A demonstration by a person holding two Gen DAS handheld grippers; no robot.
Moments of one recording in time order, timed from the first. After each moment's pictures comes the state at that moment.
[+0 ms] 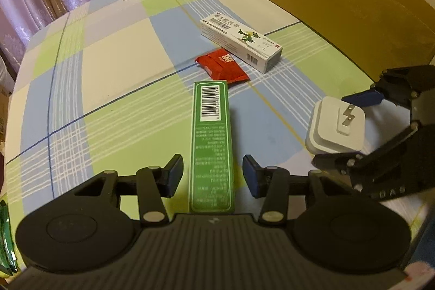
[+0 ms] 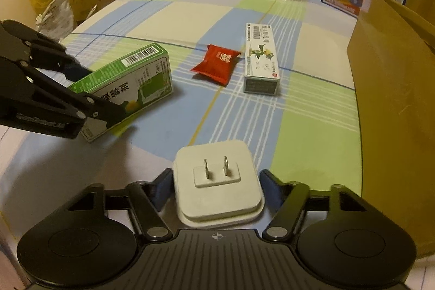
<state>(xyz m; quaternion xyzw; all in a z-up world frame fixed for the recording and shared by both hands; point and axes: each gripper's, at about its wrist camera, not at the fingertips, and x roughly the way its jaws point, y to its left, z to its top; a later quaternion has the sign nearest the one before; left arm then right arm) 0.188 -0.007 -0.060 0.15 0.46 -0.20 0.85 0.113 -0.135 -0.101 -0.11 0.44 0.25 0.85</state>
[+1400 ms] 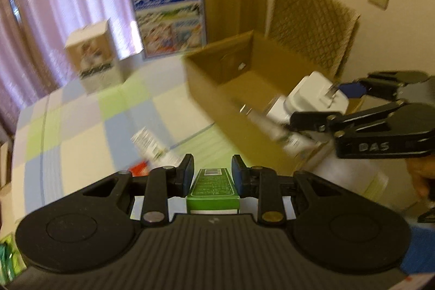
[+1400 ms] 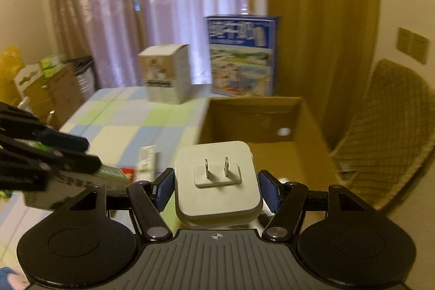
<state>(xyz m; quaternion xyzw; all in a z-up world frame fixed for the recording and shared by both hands) 0.134 -0.151 0.114 0.13 0.36 -0.27 0.88 0.086 -0.316 0.087 -0.01 0.31 0.14 0.94</state>
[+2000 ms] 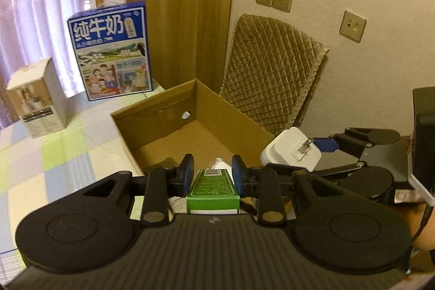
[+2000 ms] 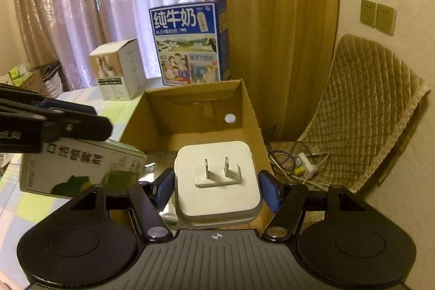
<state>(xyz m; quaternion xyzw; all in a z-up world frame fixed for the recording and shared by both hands) 0.175 -0.263 0.122 0.09 0.34 -0.33 0.88 0.111 -0.397 0.067 0.01 0.33 0.08 0.94</state>
